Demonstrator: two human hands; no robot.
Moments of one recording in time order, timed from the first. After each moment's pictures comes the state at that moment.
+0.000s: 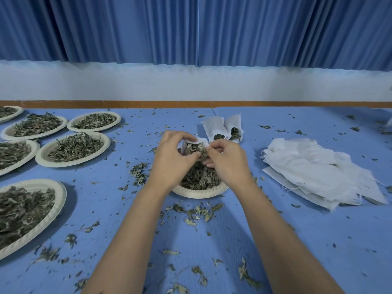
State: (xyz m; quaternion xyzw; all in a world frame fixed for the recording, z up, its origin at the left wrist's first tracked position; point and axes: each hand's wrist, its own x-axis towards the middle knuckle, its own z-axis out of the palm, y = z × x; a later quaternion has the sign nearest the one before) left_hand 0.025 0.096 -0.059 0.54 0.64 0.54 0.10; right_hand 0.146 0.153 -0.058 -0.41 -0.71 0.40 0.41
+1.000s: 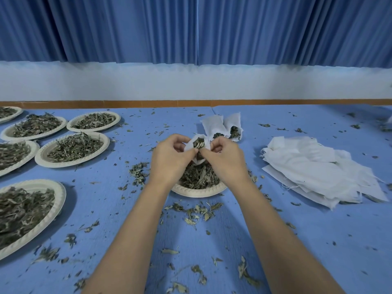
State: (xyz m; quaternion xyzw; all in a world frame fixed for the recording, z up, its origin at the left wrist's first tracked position) left_hand 0.031 0.095 -0.056 0.44 0.68 0.56 0.17; right_hand 0.142 0.156 -0.062 -0.43 -0.71 0.37 0.42
